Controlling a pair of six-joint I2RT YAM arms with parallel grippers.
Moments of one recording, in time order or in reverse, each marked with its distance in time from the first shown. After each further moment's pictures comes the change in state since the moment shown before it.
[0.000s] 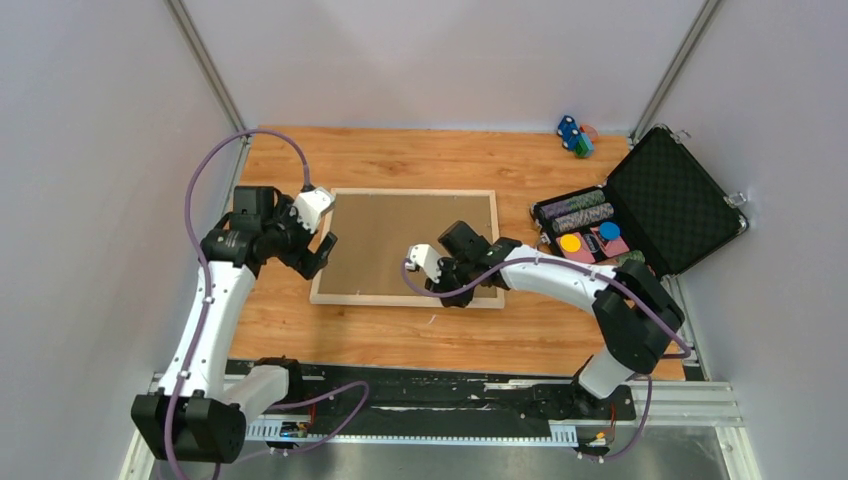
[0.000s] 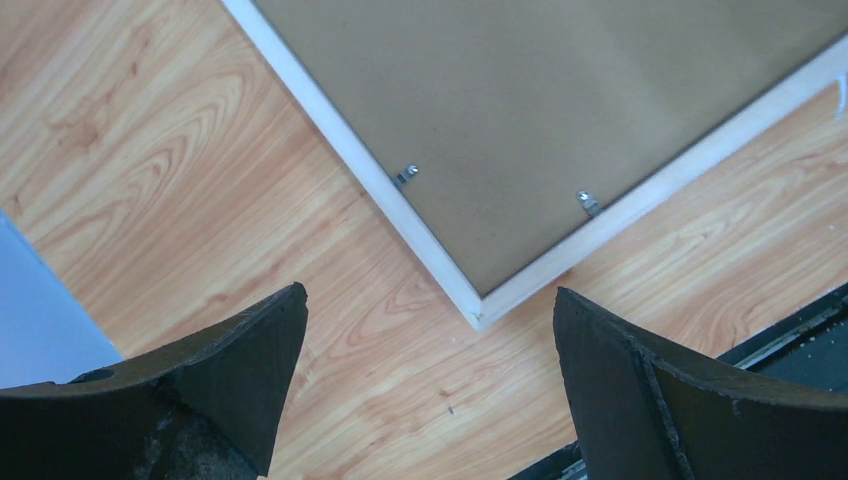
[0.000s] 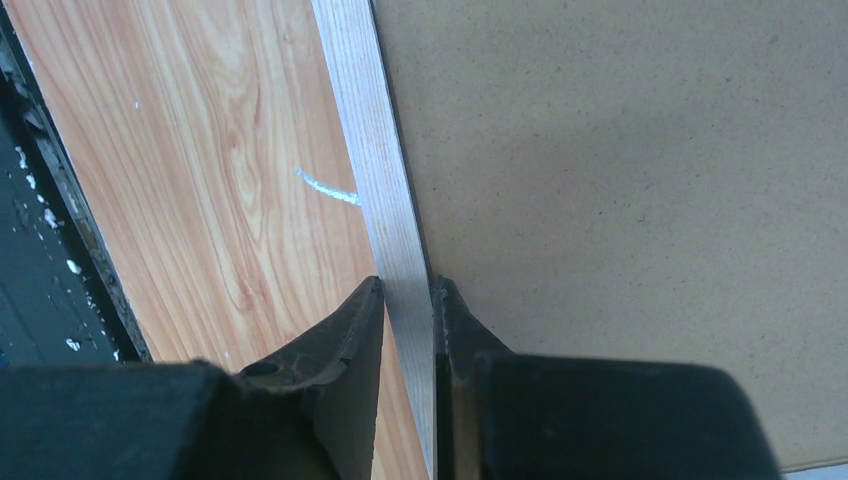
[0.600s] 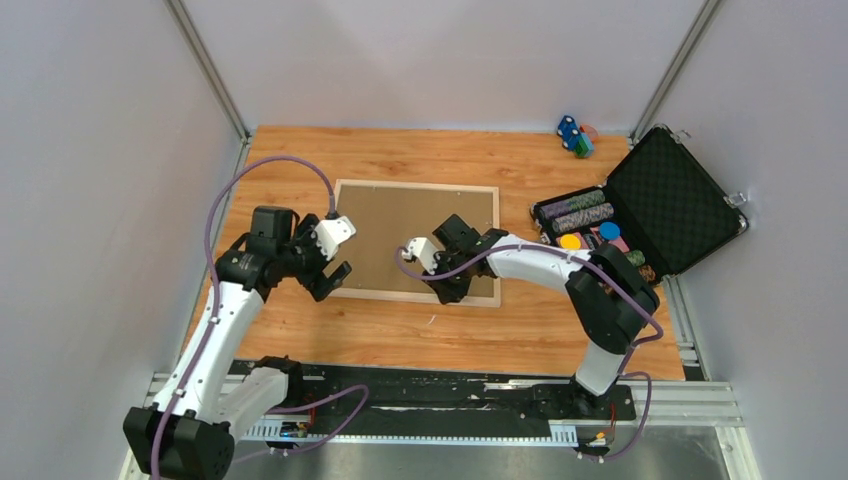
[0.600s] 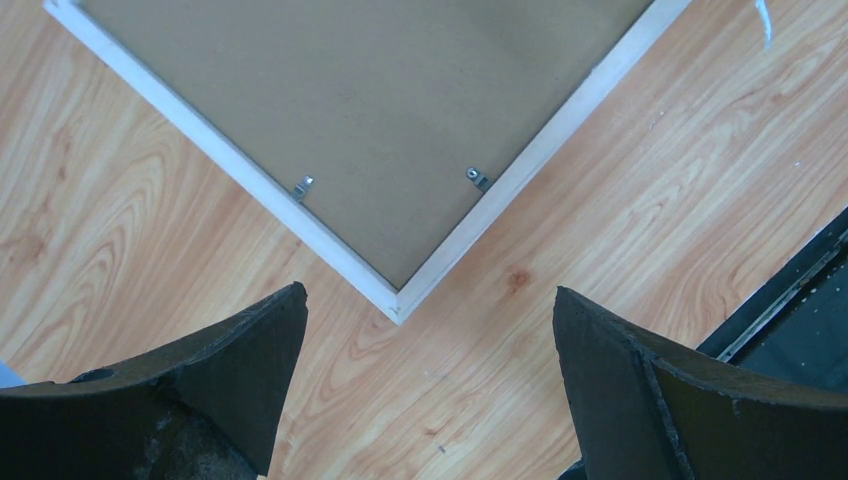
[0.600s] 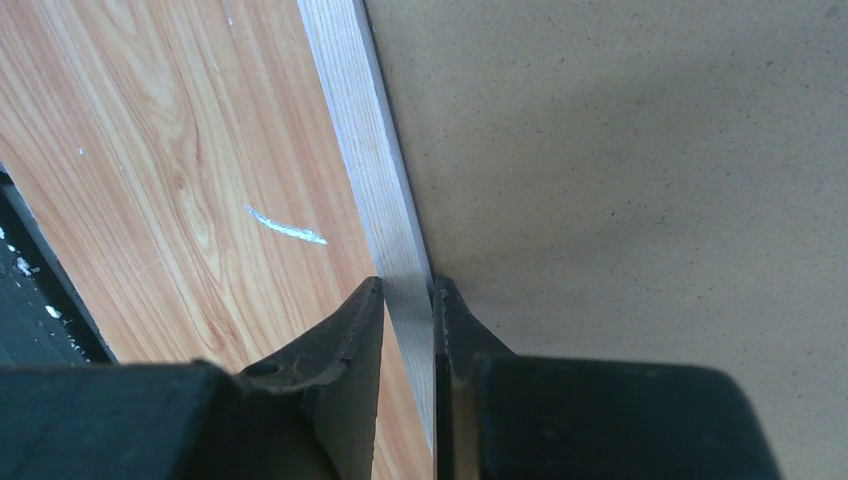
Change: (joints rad) left arm -0.108 -0.129 -0.149 0.038 0.087 0.121; right arm -0.040 0.156 0.095 -0.011 -0.023 0.063
